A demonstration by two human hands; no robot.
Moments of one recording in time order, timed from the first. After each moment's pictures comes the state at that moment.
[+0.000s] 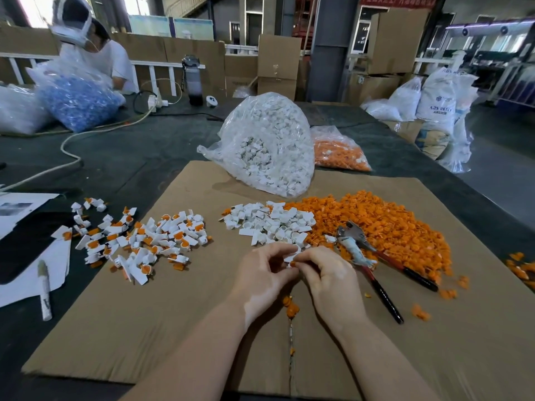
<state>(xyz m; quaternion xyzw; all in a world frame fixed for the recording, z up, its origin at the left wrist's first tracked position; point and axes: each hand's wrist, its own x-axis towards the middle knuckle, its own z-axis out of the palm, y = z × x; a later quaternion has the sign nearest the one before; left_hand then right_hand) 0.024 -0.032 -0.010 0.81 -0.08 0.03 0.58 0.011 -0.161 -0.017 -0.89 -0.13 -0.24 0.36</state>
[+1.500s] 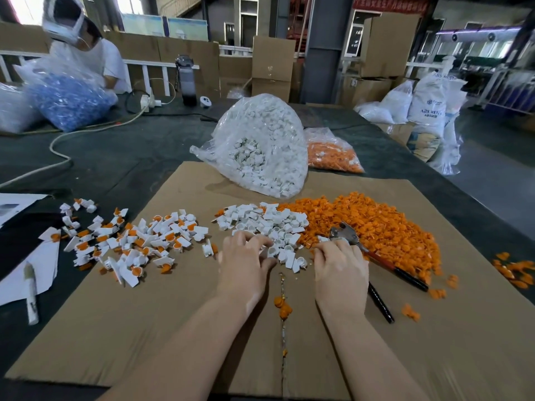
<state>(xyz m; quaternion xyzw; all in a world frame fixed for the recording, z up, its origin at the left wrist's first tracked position) 0.047 -0.027 -0.027 0.94 -0.02 0.15 0.31 0.026 -0.169 -0.024 -0.94 0.06 -0.29 0.20</state>
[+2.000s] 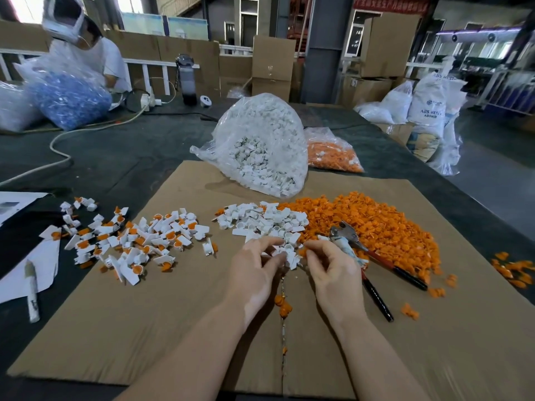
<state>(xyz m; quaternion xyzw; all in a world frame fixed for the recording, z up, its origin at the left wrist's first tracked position) 0.028 -0.037 -0.014 0.82 -0.03 0.08 0.57 0.017 -0.170 -0.020 -0.85 -0.04 -0.24 0.47</state>
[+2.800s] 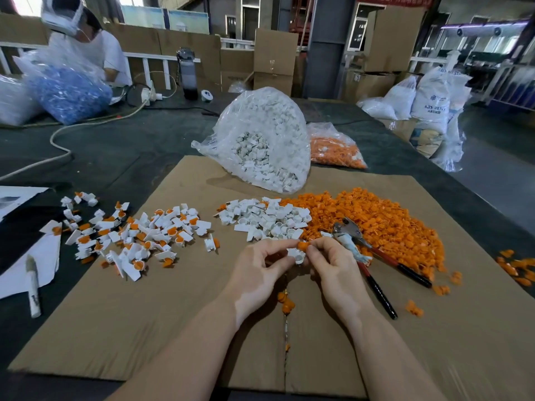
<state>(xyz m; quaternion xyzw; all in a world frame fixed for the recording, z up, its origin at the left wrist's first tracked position) 0.023 -0.029 -0.009 0.81 -0.12 0.04 0.57 0.024 -0.175 -0.016 -0.82 -0.02 -0.08 0.57</state>
